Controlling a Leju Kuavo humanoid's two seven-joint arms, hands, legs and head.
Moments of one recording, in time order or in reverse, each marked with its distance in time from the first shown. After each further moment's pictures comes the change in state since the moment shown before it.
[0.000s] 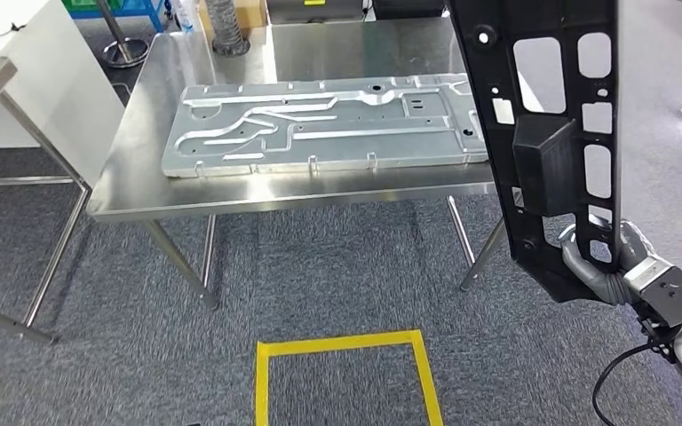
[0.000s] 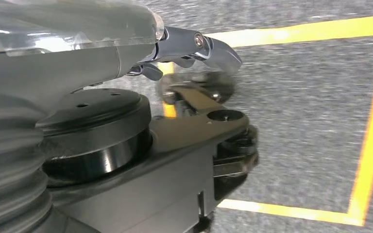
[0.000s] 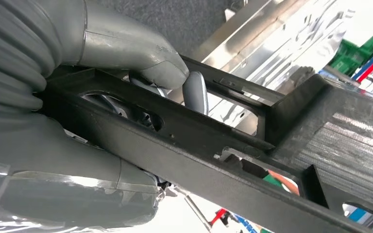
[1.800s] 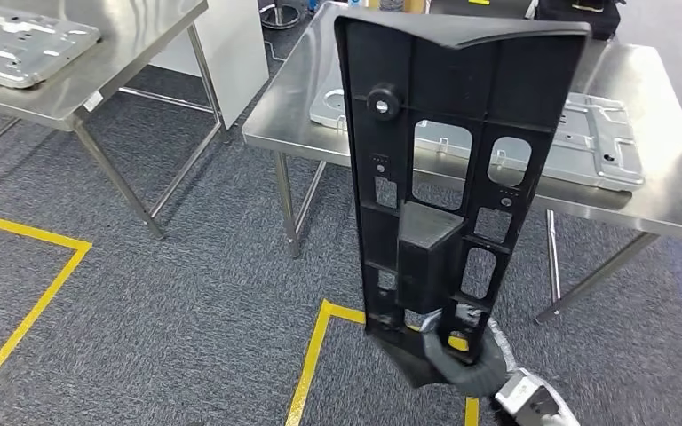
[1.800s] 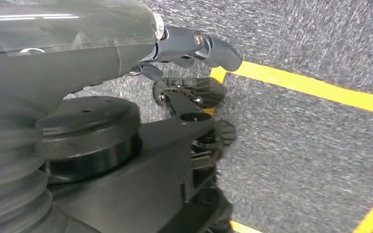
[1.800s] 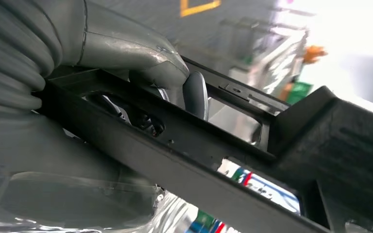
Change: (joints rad) left arm -0.003 -0.001 -0.028 0.000 -0.015 0.017 -0.005; right arm 0.221 0.397 0.332 -0.211 0.131 -0.120 -0.105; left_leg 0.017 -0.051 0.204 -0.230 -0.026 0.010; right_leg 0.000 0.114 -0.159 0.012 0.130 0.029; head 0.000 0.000
